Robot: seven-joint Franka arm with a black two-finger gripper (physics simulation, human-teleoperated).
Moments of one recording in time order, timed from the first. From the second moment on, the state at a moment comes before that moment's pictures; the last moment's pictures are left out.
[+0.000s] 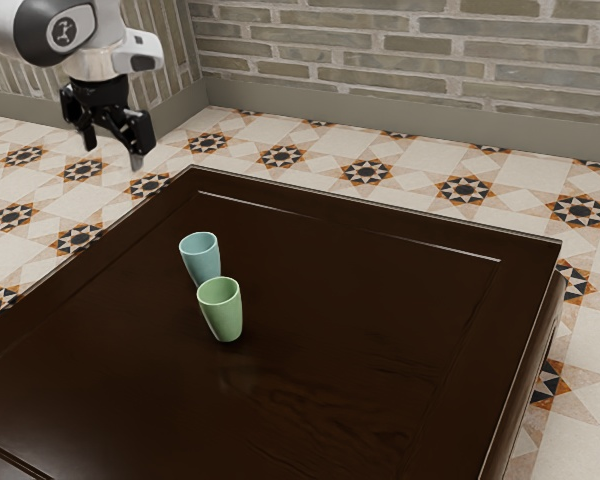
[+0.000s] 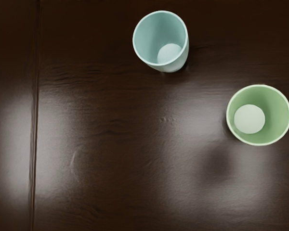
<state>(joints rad) -0.01 -0.10 0.05 -1.69 0.23 1.67 0.02</state>
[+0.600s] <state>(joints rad) 0.01 0.02 0.03 -2.09 0.10 1.92 -0.04</state>
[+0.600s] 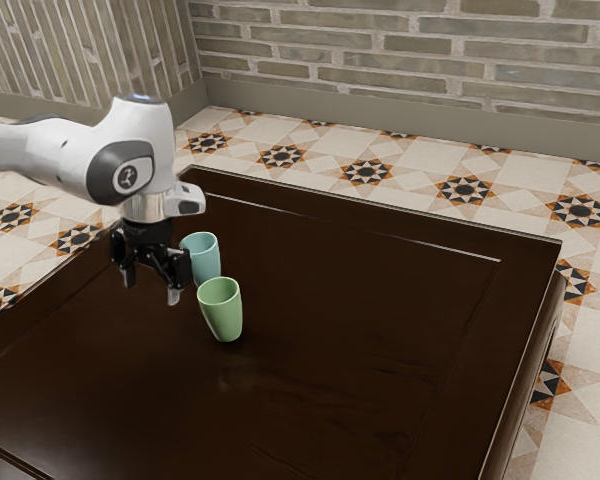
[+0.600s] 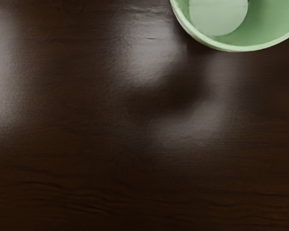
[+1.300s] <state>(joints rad) 0.02 0.33 0.04 -1.95 -0.01 2.23 -0.16</state>
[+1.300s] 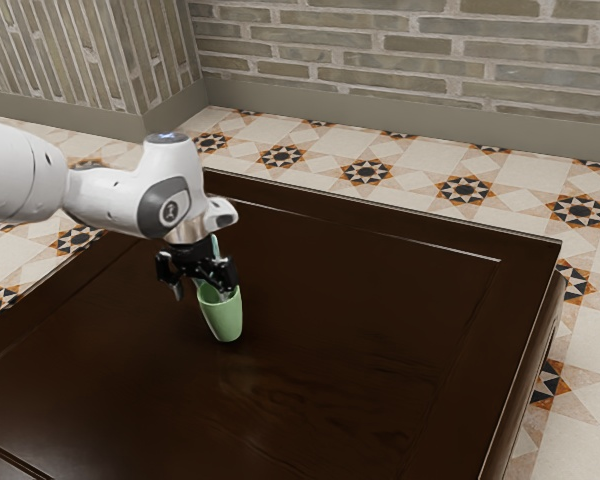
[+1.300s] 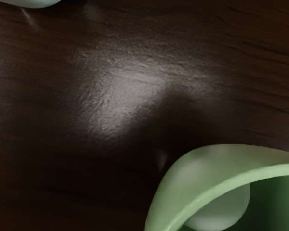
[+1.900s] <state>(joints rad) 0.01 0.32 0.04 -1.94 0.00 2.29 -0.19</state>
